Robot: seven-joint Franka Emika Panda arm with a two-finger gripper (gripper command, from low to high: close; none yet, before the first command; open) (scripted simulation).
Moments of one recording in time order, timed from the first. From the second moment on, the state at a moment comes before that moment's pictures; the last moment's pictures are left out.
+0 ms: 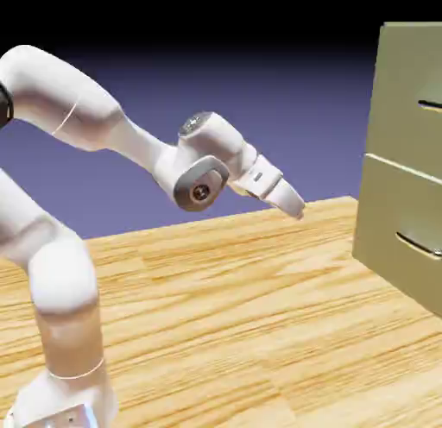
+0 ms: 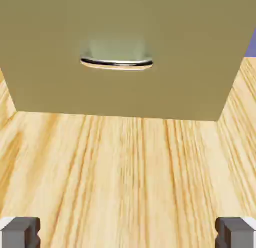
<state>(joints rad) 0.00 -0.53 0.04 -2.78 -0.05 3.03 0.73</state>
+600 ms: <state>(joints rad) -0.20 0.08 0.61 -2.32 -0.84 2.87 0.55</state>
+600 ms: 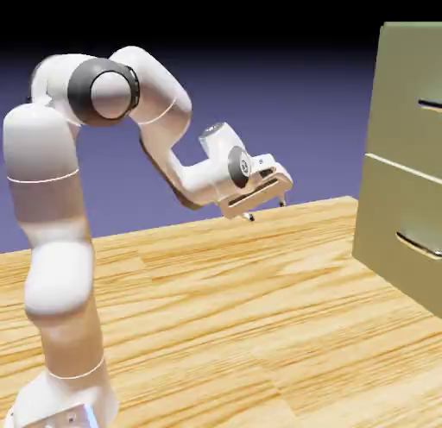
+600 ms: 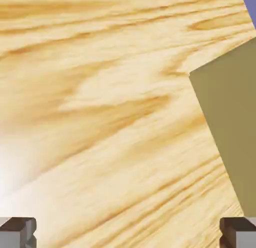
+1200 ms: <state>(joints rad) -0.41 0.70 1.18 -1.86 -1.62 2.71 0.37</state>
